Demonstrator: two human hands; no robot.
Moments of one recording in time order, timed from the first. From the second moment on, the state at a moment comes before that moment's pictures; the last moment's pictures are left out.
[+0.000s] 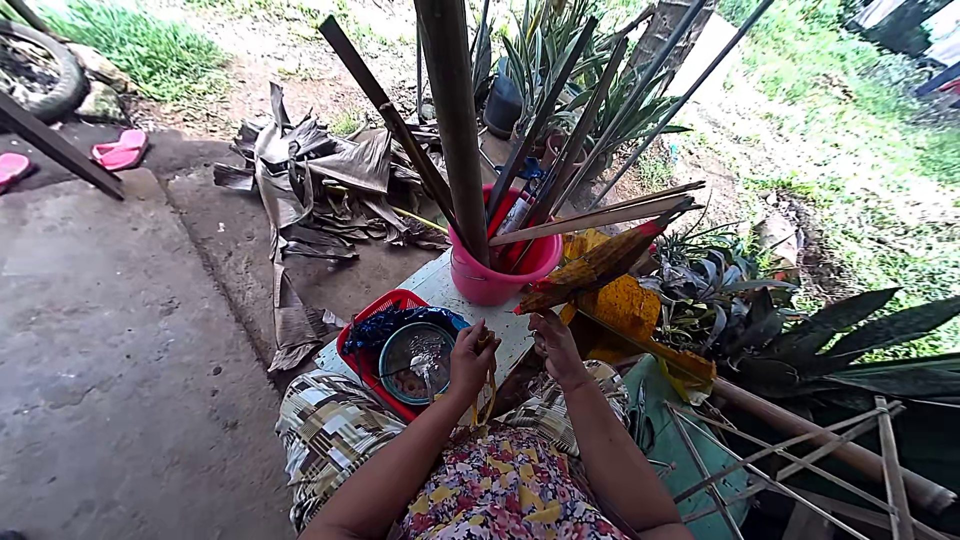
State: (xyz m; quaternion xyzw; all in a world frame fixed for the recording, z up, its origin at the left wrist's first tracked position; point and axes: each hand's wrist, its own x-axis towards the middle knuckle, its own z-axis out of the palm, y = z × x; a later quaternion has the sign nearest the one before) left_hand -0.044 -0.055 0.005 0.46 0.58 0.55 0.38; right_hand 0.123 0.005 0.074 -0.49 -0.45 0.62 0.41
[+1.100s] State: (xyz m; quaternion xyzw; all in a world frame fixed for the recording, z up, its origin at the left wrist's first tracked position) left_hand -0.055 -0.017 0.040 0.41 0.61 0.48 0.47; right_hand 0.107 -0.001 0.057 -0.58 -0.45 0.58 0.35
